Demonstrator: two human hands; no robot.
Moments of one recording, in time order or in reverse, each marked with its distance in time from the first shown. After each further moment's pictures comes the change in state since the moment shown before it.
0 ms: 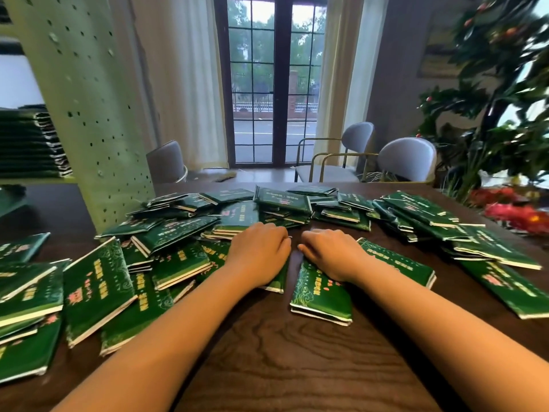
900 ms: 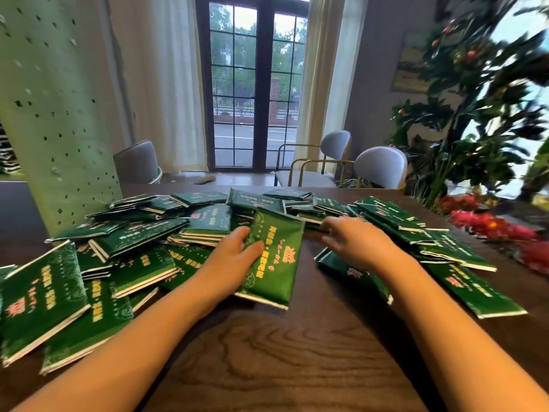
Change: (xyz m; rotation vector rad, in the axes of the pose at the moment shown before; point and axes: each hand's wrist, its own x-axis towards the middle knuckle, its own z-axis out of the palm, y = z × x) left_hand -0.022 0.008 -0.003 -1.171 -0.093 -0.248; right_hand -0.028 0.050 -0.042 0.013 -0.027 0.279
